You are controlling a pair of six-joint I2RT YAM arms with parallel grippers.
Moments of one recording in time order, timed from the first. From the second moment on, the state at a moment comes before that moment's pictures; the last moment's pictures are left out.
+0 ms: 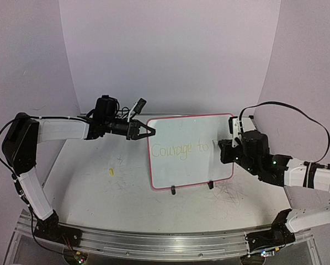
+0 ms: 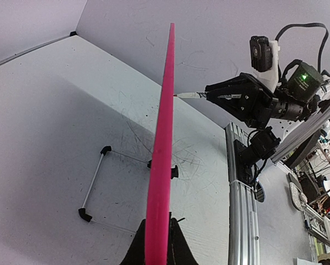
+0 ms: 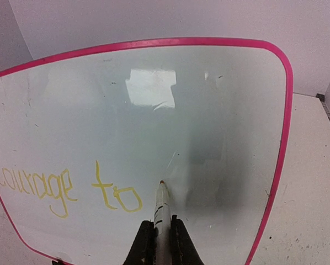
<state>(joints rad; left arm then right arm) -0.54 1.76 1.20 0.16 0.92 -0.18 0.76 1.12 0.64 0.09 0.40 0.28</state>
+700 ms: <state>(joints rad) -0.54 1.76 1.20 0.16 0.92 -0.18 0.76 1.15 0.67 0.11 0.42 0.28</state>
